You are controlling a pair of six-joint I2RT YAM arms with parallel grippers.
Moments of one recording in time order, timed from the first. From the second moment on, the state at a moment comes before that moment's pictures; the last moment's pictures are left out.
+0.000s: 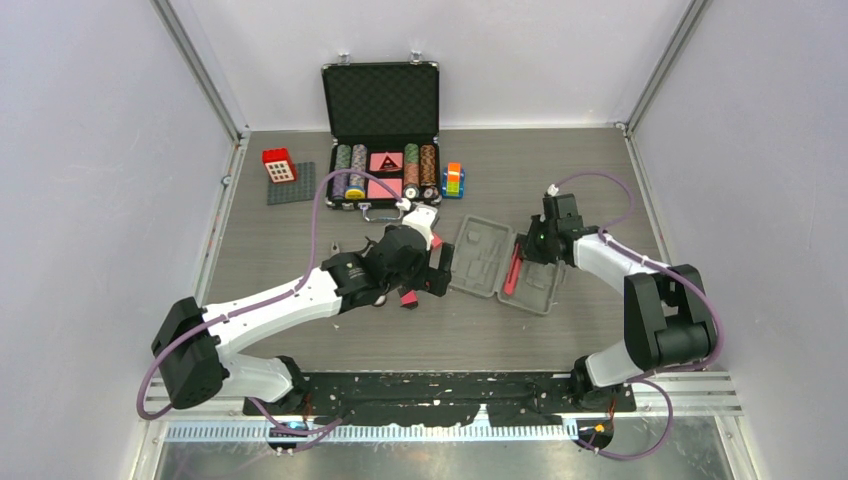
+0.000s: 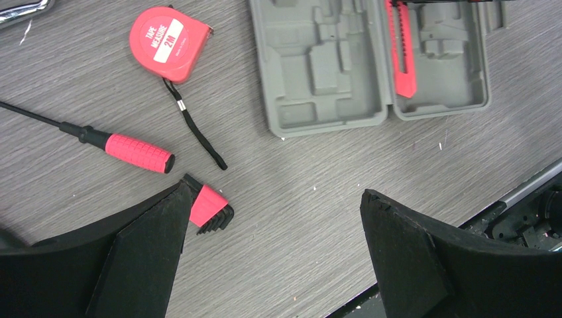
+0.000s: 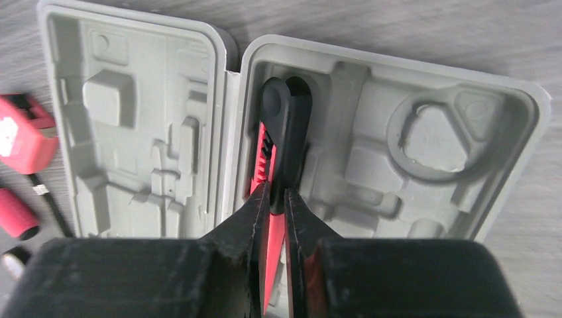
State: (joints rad) left arm -0.97 1.31 0.96 -0.33 -0.25 -0.48; right arm 0.19 1.49 0.77 -0.23 -0.09 0.48
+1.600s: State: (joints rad) left arm -0.70 0.99 0.71 -0.46 -0.27 -0.60; right arm 0.63 1.69 1.13 -0.52 0.20 0.49
